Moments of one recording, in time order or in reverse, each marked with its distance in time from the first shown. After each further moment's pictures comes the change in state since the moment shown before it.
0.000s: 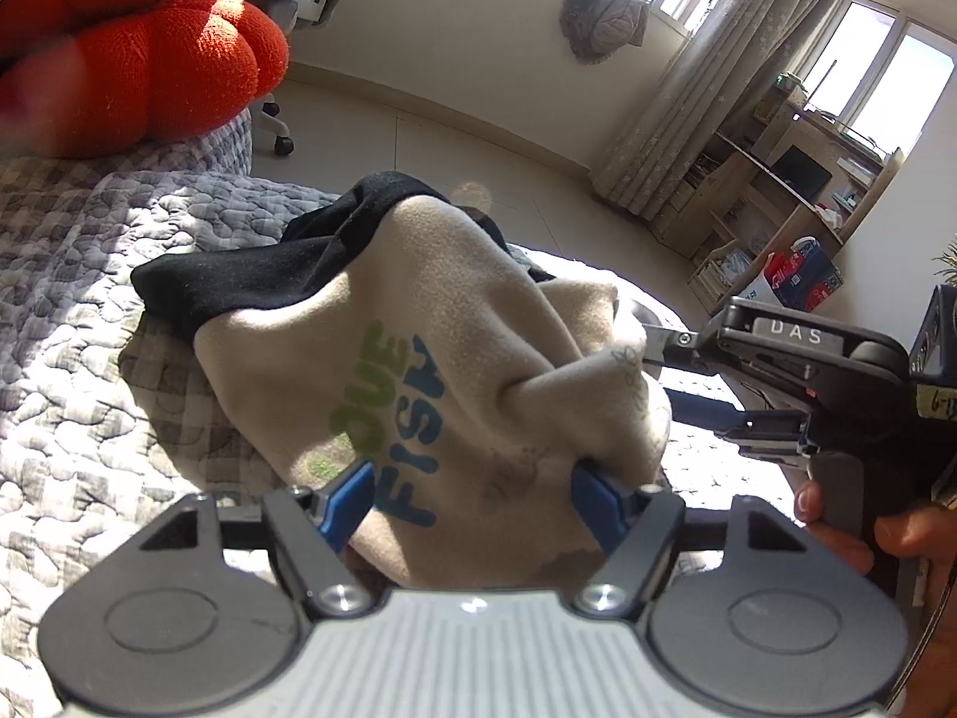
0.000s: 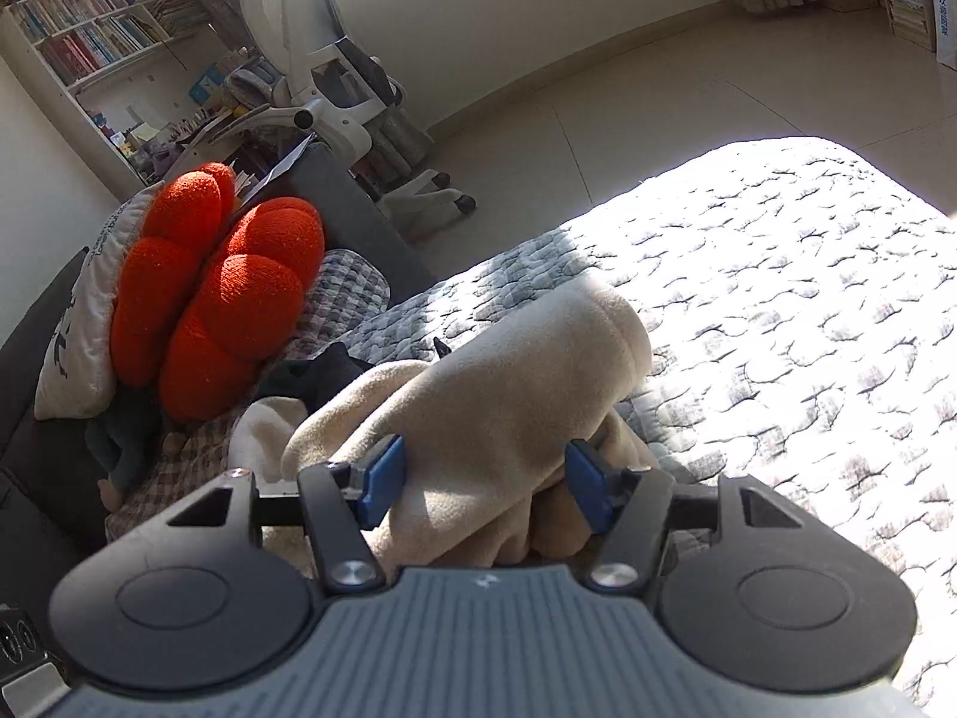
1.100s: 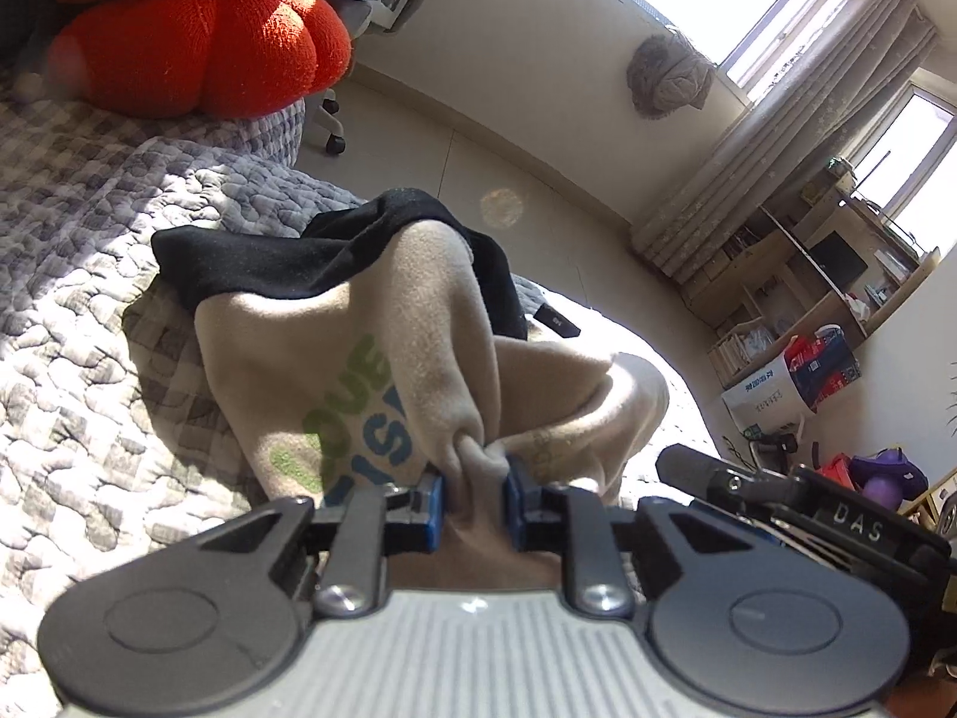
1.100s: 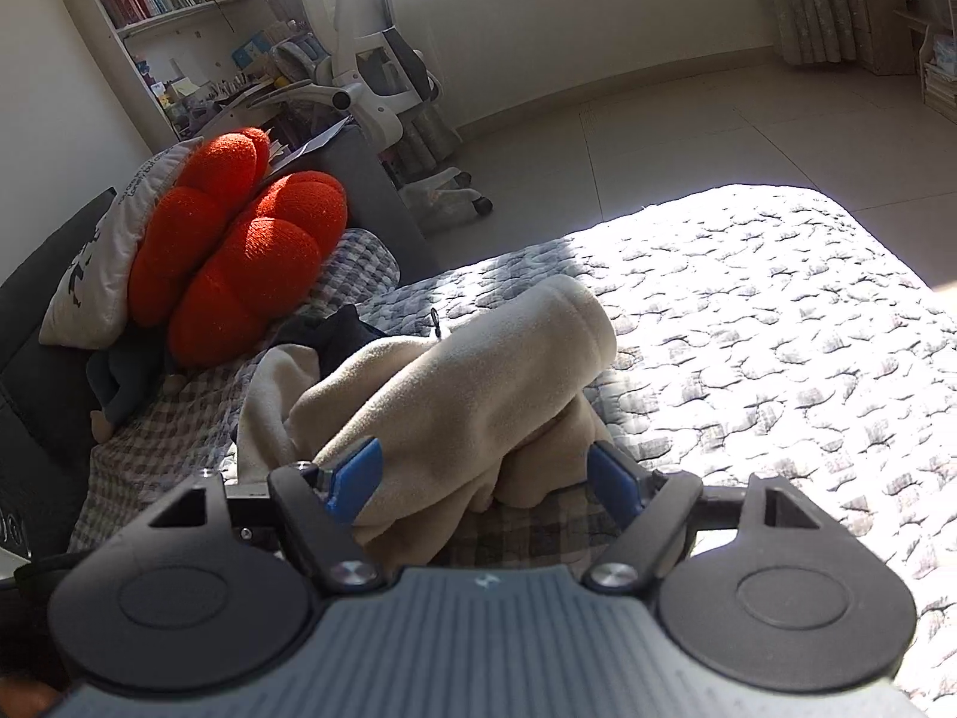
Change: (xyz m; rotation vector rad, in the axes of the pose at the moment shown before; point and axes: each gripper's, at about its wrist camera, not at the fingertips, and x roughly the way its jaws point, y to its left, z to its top) left arm -0.009 -0.014 -0.005 -0.166 -0.080 0.069; right arm -0.040 -0.001 -0.016 -0.146 -0.029 -0.026
